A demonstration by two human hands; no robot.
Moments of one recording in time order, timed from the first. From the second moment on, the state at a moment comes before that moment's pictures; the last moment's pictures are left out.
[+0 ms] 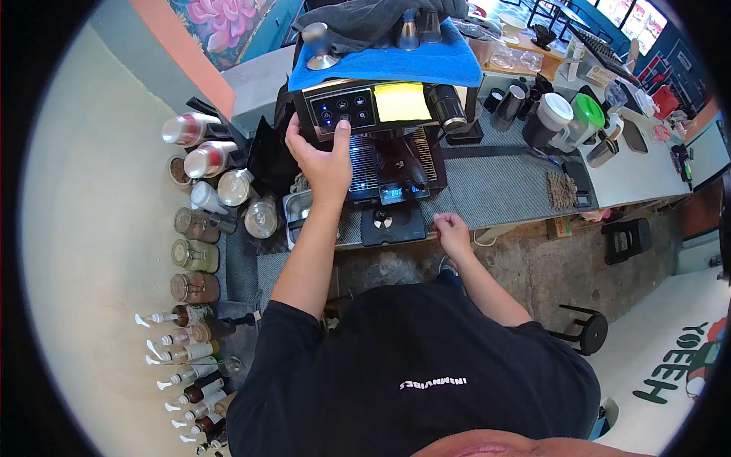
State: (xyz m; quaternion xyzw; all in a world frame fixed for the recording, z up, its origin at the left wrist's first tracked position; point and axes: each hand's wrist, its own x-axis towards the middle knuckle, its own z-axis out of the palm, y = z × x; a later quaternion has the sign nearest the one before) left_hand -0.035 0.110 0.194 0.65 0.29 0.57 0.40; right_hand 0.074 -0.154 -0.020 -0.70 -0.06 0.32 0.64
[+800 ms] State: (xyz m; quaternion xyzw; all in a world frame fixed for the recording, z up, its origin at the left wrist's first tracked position) left_hand -0.044 0.110 0.211 0.69 0.40 0.51 0.31; right_hand 0.039 -0.087 0.042 -0.80 -0.50 0.10 0.32
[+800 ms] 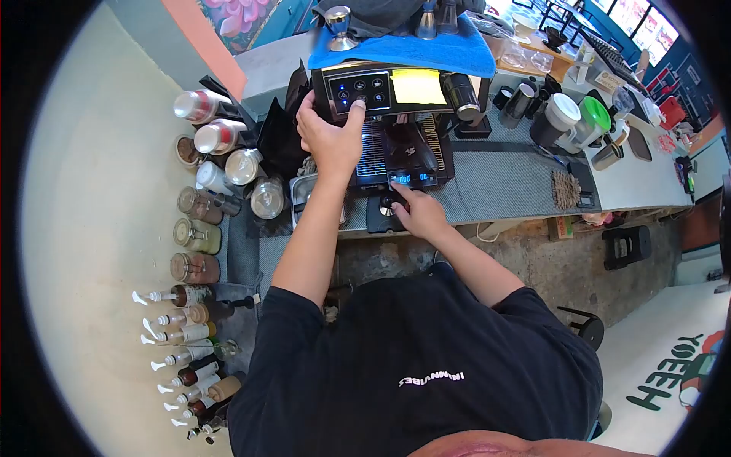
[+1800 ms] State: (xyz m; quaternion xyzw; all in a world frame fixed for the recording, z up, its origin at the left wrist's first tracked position) left_hand -0.111 -0.010 0.029 0.65 0.33 0.07 0.68; right_hand 0.126 -0.157 0.023 -0.74 -0.36 0.24 0.51
